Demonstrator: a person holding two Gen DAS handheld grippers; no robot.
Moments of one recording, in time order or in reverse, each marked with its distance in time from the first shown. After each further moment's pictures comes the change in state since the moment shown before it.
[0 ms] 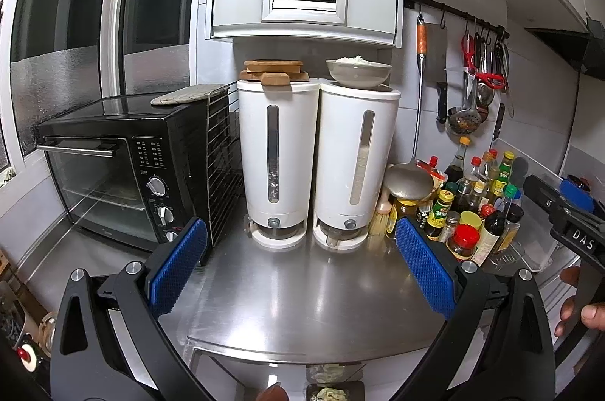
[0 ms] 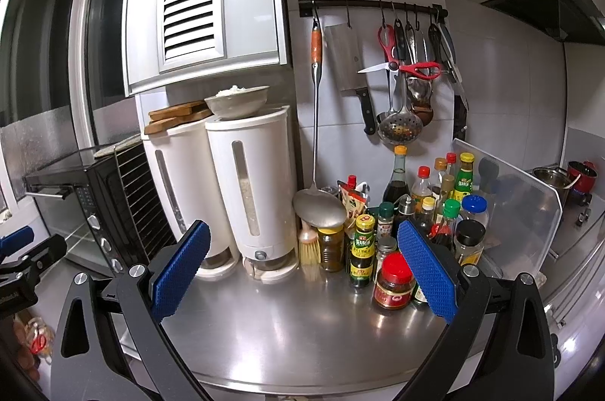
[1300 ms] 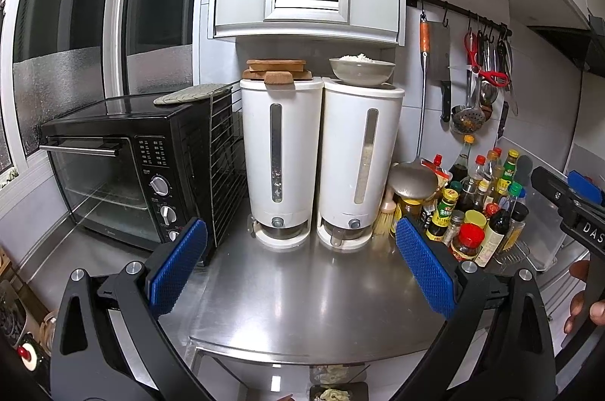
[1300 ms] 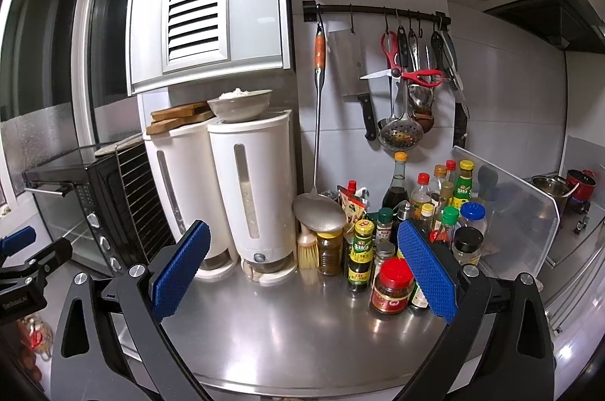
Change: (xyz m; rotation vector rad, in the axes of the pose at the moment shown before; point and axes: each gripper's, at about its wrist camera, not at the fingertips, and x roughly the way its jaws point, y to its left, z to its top) left arm -0.002 -0.005 -0.006 0.001 -0.004 0.027; right arm -0.001 0.007 0.005 -0.012 -0.008 -0.017
